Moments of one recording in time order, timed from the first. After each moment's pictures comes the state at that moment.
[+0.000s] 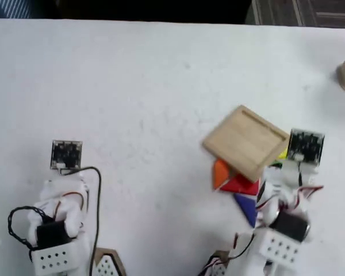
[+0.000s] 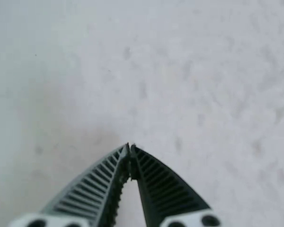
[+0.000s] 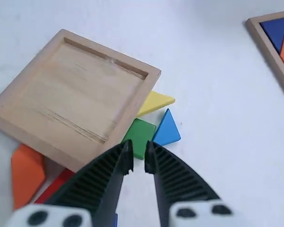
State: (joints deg) left arm -19.4 -98.5 93.1 66.4 -15.2; right arm 22.6 -77.8 71.7 58.0 14.4
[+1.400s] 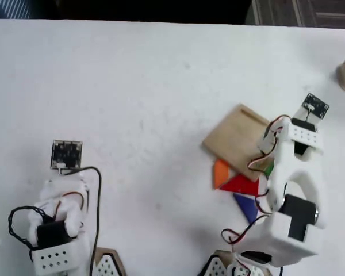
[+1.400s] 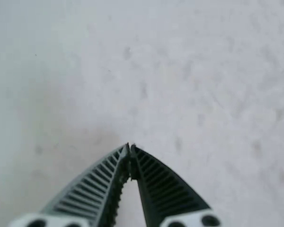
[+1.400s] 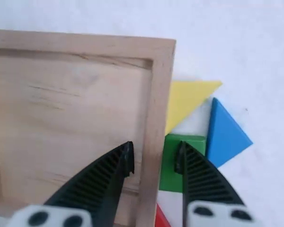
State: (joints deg) left arm -19.4 -98.5 93.1 66.4 -15.2; right arm 17.7 3.7 27.8 56.1 -15.6
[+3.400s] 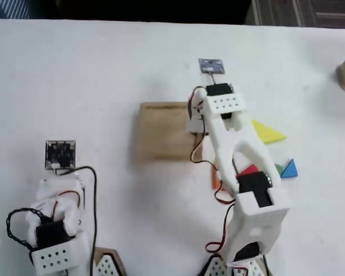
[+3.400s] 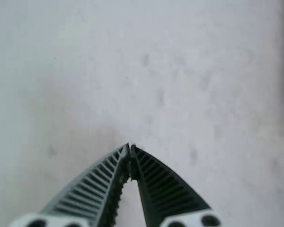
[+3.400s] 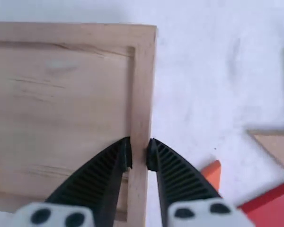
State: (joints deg) left arm -22.6 -98.5 94.8 62.1 -15.2; right arm -15.1 16.6 1.3 71.7 -10.9
